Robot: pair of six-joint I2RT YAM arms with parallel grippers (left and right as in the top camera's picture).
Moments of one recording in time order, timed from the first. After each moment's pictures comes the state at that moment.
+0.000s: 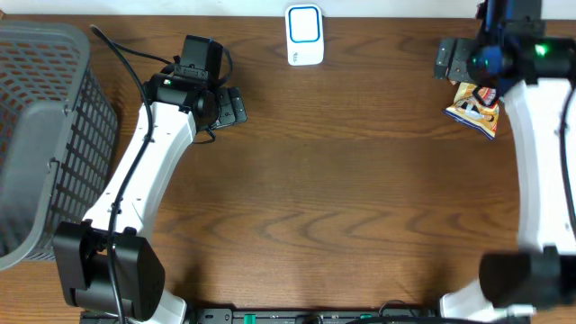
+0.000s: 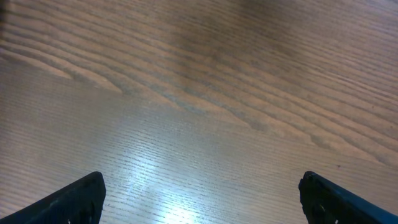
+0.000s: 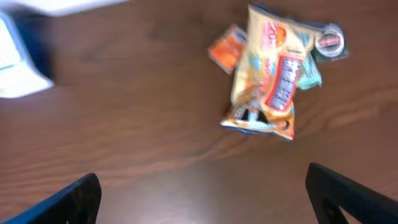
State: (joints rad) left arm -0.21 1.71 1.48 -0.95 -0.11 -0.46; right arm 0.01 1.71 1.87 -1.11 0.13 0.19
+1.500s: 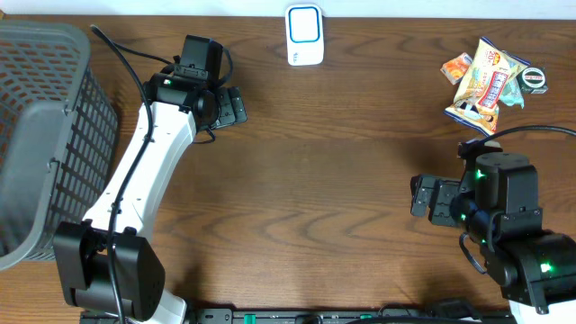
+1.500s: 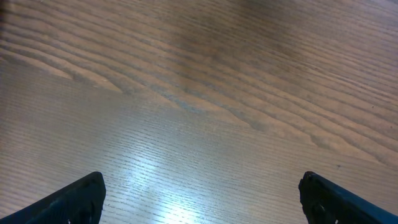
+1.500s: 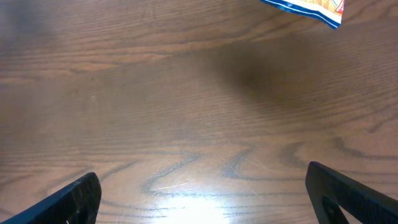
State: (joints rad) left arm -0.21 1.71 1.48 -0.95 -0.11 -0.46; right arm 0.18 0.87 1.07 -1.11 0.05 0.30
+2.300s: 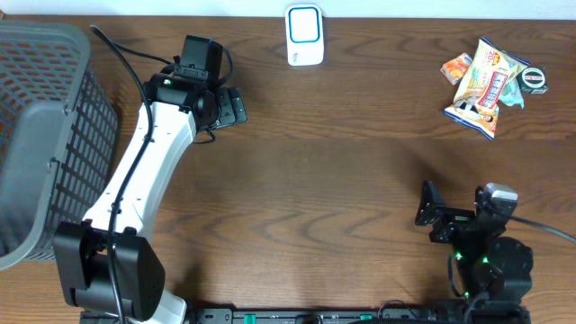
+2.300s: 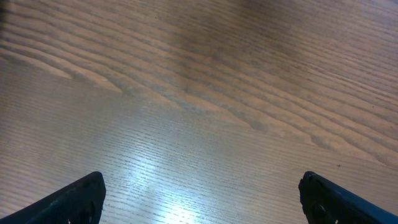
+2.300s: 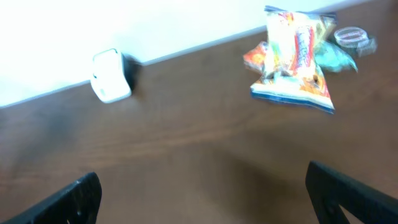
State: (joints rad) left arm -0.21 1.71 1.48 -0.95 -0.11 -0.46; right arm 0.00 0.24 0.38 -0.44 -0.03 0.26
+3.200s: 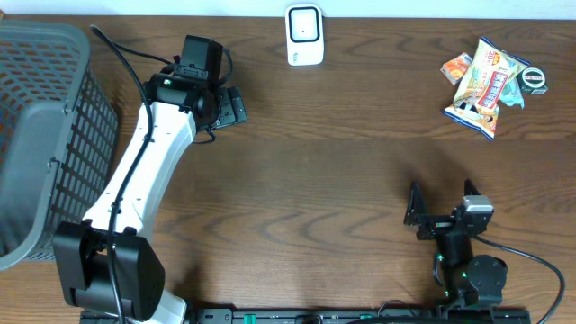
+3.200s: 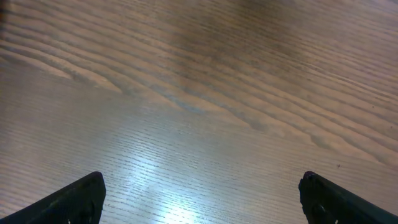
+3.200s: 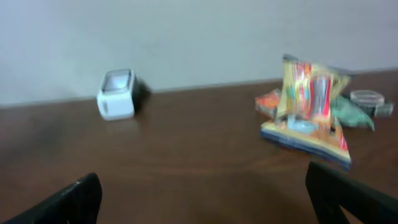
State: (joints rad) left arm -0.21 1.71 1.48 -0.95 -0.11 -0.46; right arm 0.00 0.01 0.01 -0.06 -0.06 0.10
